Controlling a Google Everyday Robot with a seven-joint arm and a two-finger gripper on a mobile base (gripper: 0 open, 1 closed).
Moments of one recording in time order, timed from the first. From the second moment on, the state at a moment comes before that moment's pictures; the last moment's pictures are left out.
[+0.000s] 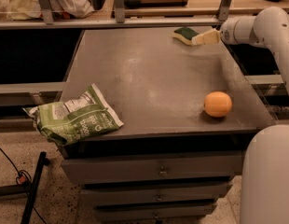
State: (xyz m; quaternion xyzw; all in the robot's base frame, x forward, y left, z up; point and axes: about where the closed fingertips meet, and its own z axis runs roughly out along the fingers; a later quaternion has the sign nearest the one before) arm 0.877 -0.281 0.871 -0.25 0.79 0.06 0.55
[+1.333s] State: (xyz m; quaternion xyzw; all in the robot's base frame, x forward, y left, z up) arm 0.900 -0.244 0.839 -0.25 0.79 0.11 0.56
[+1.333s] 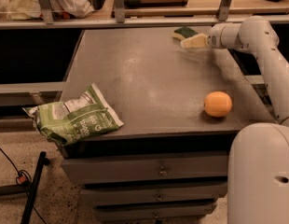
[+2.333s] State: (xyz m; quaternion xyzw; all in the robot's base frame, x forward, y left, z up) arm 0.909 -0.231 0.833 -0.25 0.78 0.12 0.55
